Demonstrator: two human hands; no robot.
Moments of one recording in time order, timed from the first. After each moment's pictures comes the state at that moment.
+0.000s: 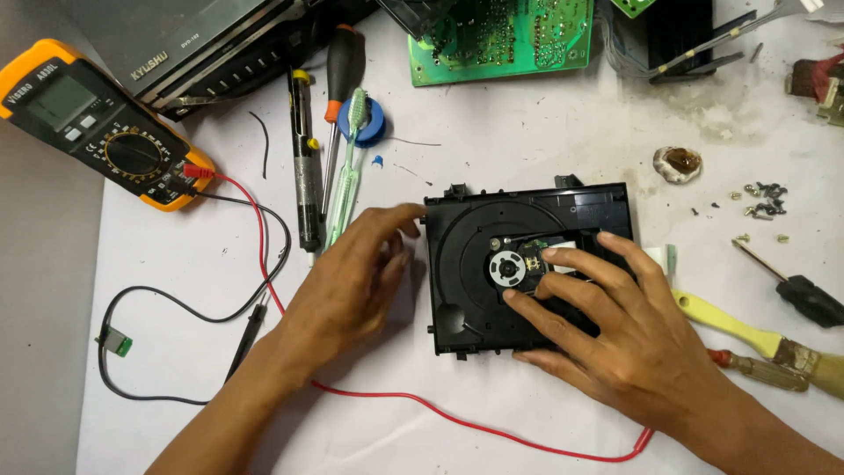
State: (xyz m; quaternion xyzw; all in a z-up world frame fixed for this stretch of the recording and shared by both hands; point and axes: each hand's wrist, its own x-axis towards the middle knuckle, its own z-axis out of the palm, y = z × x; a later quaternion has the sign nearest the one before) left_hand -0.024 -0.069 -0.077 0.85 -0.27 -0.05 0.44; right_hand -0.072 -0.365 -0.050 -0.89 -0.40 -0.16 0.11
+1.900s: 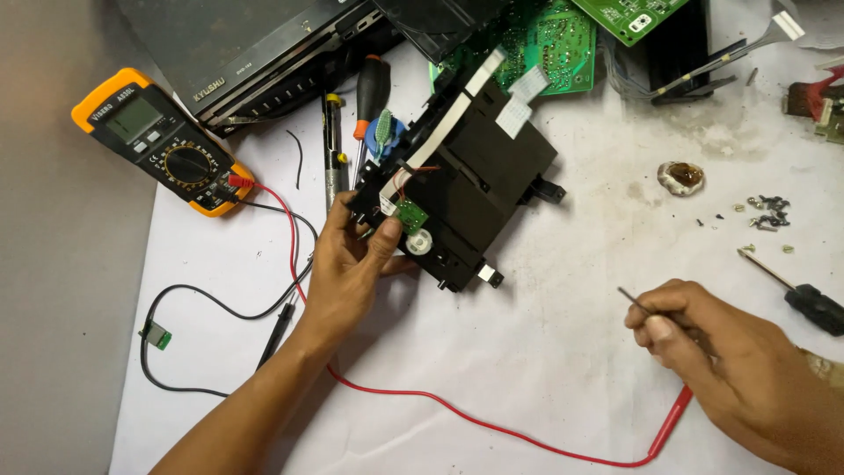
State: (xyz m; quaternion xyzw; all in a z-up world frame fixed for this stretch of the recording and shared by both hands) left_hand -0.018 -0.074 -0.088 0.62 0.06 -0.08 0.77; right_hand -0.104 -0.419 -0.039 -0.89 0.11 0.20 0.40
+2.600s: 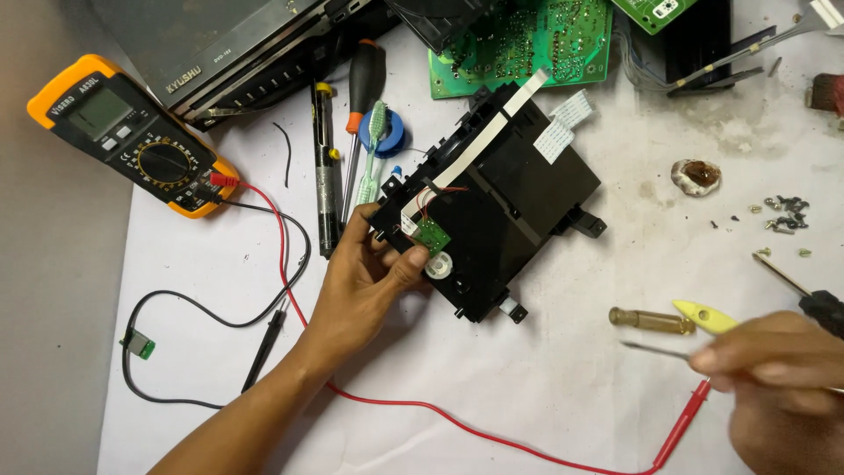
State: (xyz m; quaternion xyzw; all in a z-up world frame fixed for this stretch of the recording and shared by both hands) left_hand -0.027 -0.079 -0.089 0.58 0.02 -0.16 0.79; right_hand -0.133 -0.463 -0.139 -0.76 -0.19 -0.27 0.55
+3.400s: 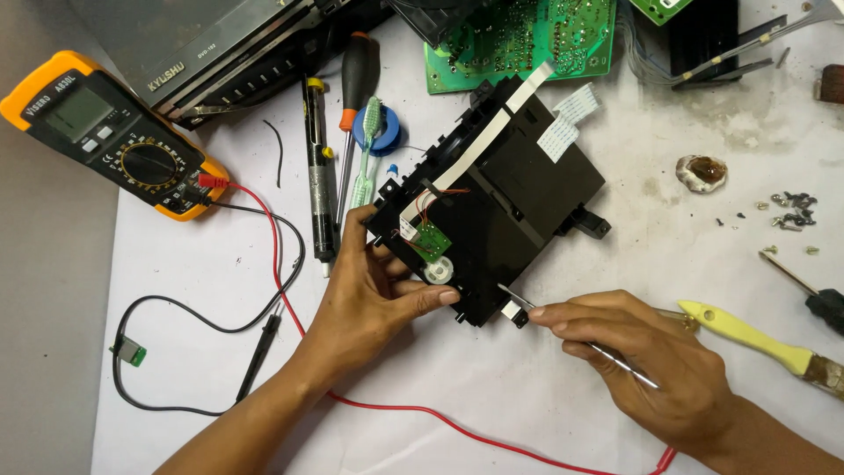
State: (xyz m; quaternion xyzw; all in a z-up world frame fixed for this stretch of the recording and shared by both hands) left_hand -0.030 -0.086 -0.074 0.65 0.10 -0.22 0.72; right_hand -0.080 -0.350 -0.048 -0.83 -0.31 -0.09 0.45
